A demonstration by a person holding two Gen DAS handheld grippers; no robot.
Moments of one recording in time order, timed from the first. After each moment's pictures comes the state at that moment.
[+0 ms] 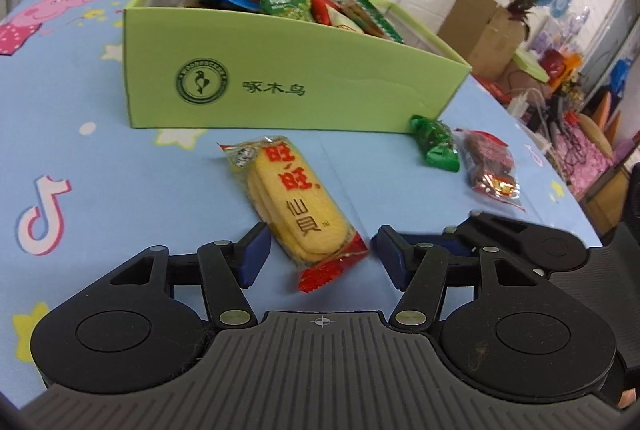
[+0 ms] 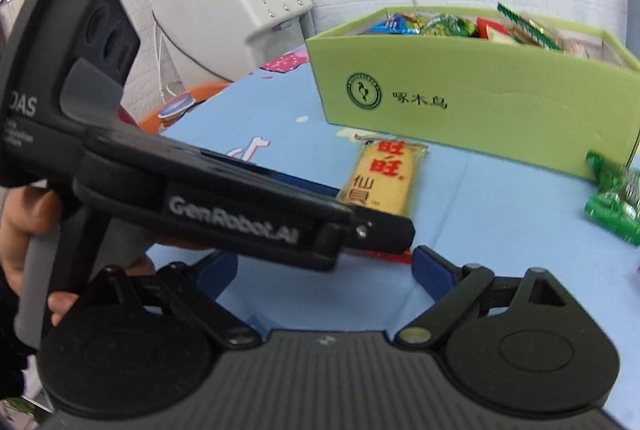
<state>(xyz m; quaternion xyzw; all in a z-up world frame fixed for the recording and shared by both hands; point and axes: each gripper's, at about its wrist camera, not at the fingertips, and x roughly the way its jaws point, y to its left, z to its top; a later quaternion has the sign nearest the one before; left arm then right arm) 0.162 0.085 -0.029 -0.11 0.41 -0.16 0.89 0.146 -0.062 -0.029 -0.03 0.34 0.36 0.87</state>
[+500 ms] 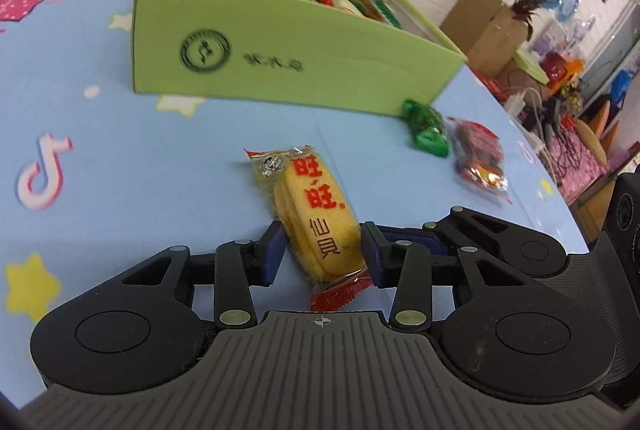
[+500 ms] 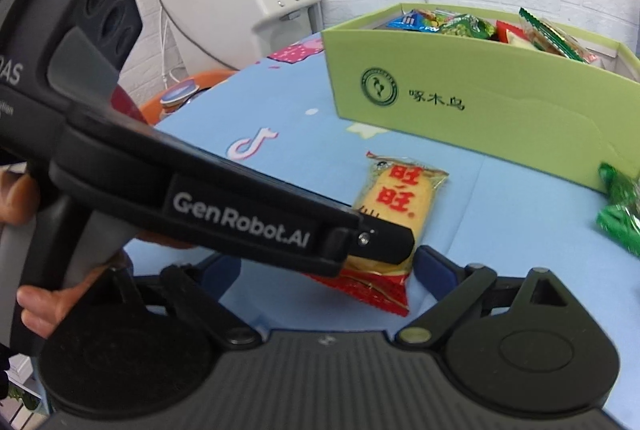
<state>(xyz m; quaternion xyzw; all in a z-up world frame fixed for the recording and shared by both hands) 0.142 0.084 -0.030 -0.14 0.43 -0.18 0.87 0.137 -0.055 -0.029 -0.04 0.35 0.36 0.86</state>
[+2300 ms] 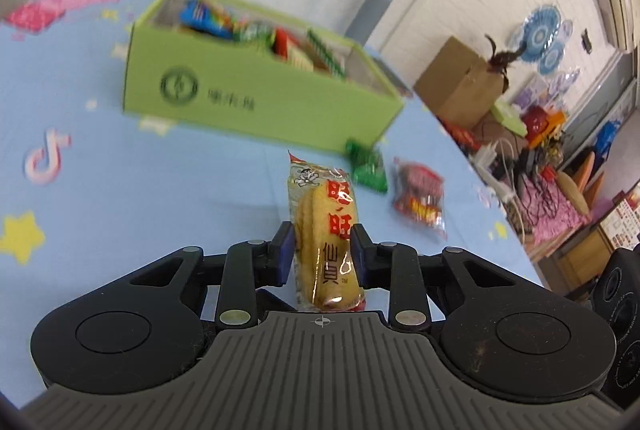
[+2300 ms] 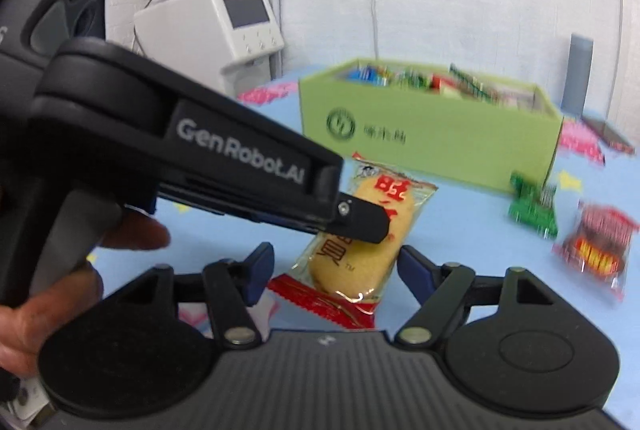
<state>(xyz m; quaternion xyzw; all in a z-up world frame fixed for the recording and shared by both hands) 0.108 0.066 0.018 -0.19 0.35 -0.16 0.90 0.079 -0.078 0.001 -0.05 0.27 0.28 0.92</state>
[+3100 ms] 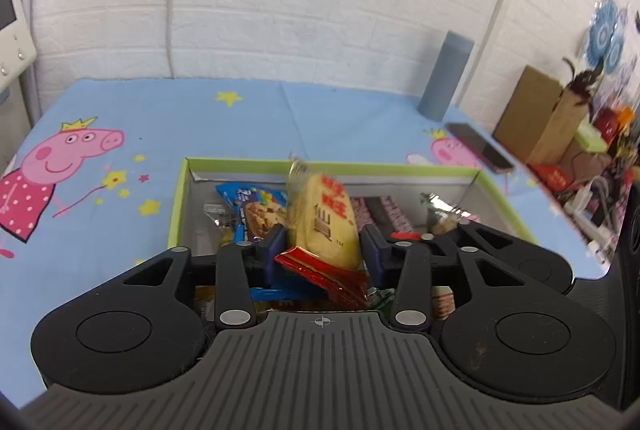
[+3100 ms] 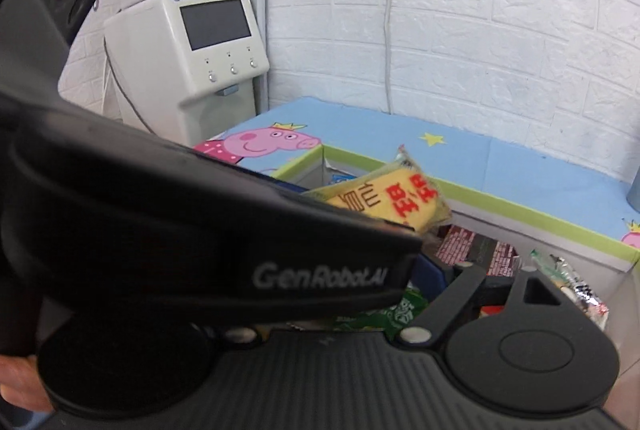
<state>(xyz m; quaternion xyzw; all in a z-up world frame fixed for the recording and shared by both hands) 0.310 0.103 0.041 -0.10 0.33 -0.10 0.94 0.320 -0.002 0.022 -0.08 0.27 0.32 0.90</state>
